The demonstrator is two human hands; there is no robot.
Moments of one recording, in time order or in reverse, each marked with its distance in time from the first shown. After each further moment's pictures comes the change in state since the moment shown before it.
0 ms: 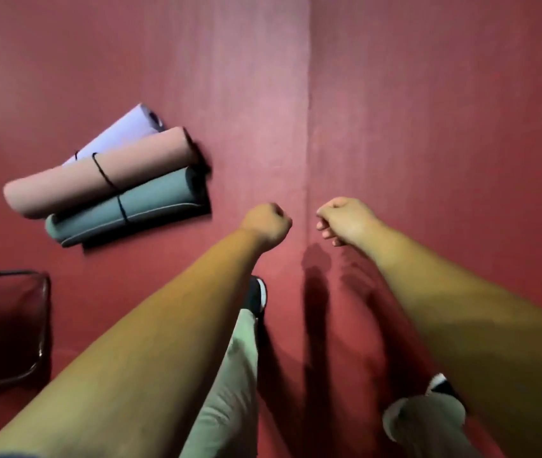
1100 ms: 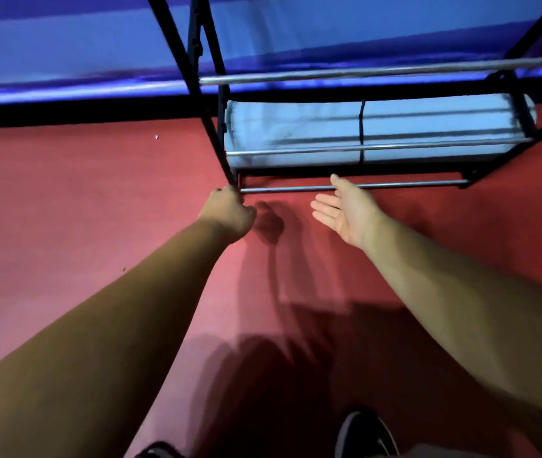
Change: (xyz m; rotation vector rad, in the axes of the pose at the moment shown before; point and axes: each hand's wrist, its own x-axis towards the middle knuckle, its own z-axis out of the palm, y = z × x) left_hand -0.089 0.619 0.813 0.931 -0.189 1.268; right_hand -0.119 0.844 -0.502 1.938 1.134 -0.183
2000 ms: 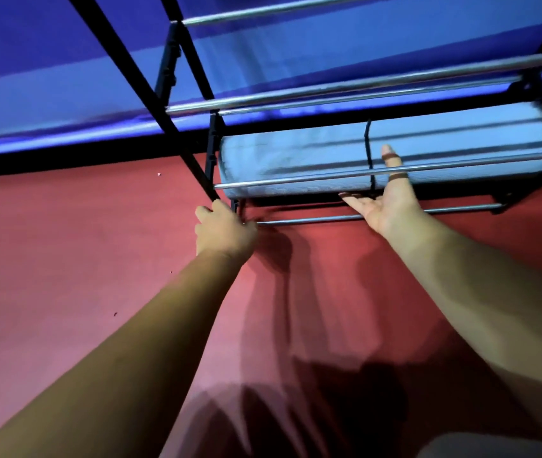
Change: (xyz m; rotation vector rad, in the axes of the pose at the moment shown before) left_hand 0.035 0.017 0.034 -0.064 0.264 -0.141; right_hand 0.095 -0.062 -0.044 0.607 -0.006 -0.107
